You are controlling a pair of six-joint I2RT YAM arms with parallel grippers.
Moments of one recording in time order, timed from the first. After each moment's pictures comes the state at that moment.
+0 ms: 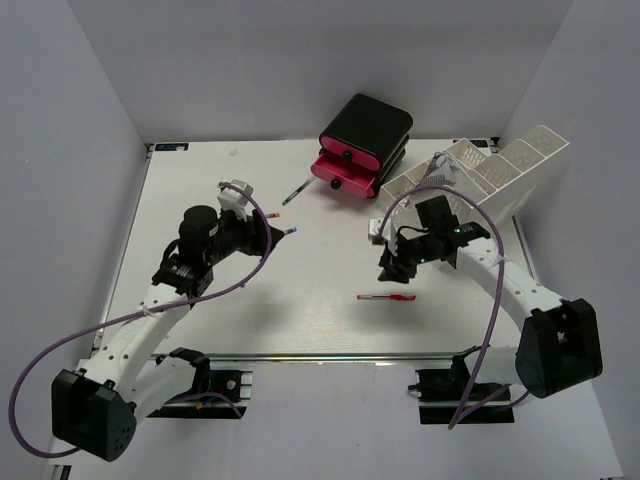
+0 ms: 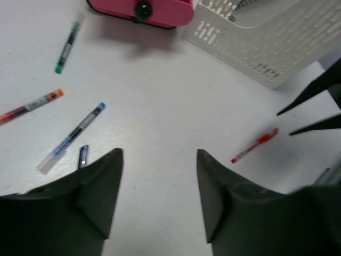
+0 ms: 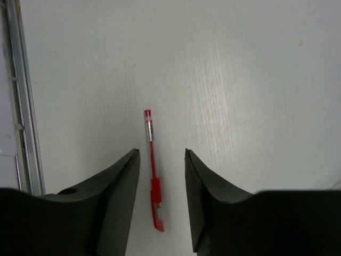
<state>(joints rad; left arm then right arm) -0.36 0.98 0.72 -0.05 0.34 -0.23 0.37 1.32 0.96 -0.66 -0.78 -0.88</state>
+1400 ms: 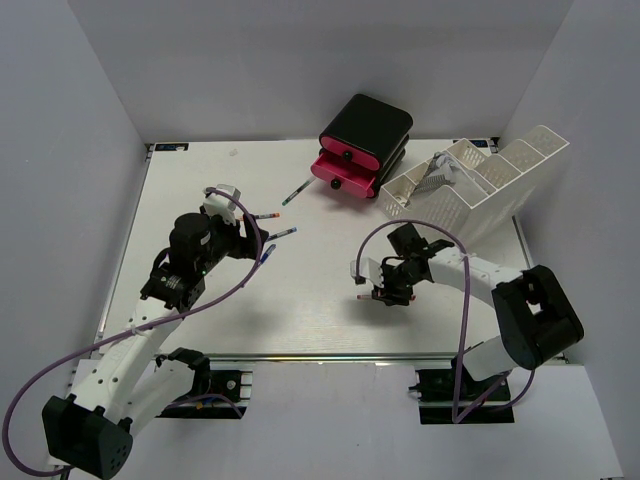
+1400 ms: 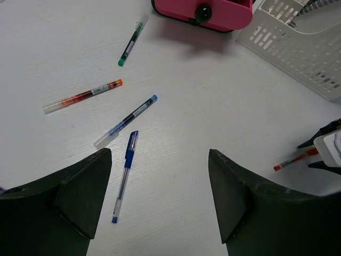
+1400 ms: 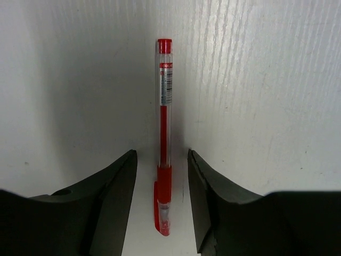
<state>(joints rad) -0.36 0.86 0.73 -0.19 0.11 -0.15 0.53 1.47 0.75 -0.56 -0.41 -1.04</state>
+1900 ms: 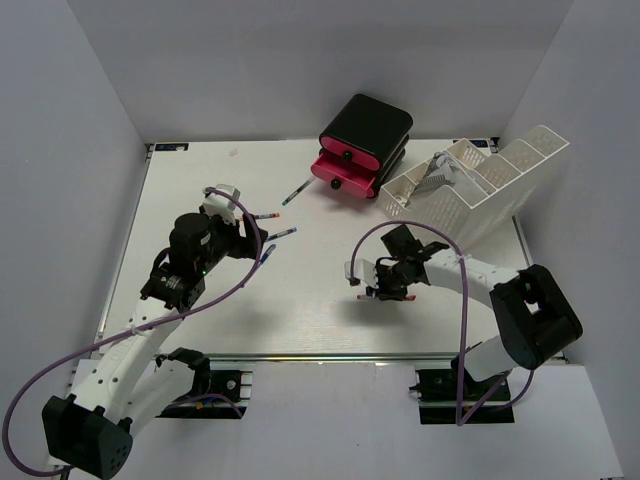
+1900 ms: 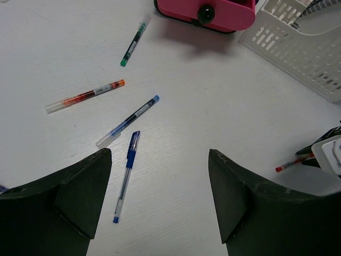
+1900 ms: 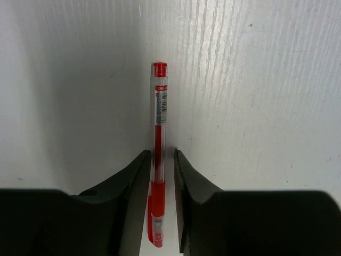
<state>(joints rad) -0.36 0.86 0.73 -0.19 0.10 -0.15 0.57 1.47 0.74 -0.50 -0.38 -1.02</state>
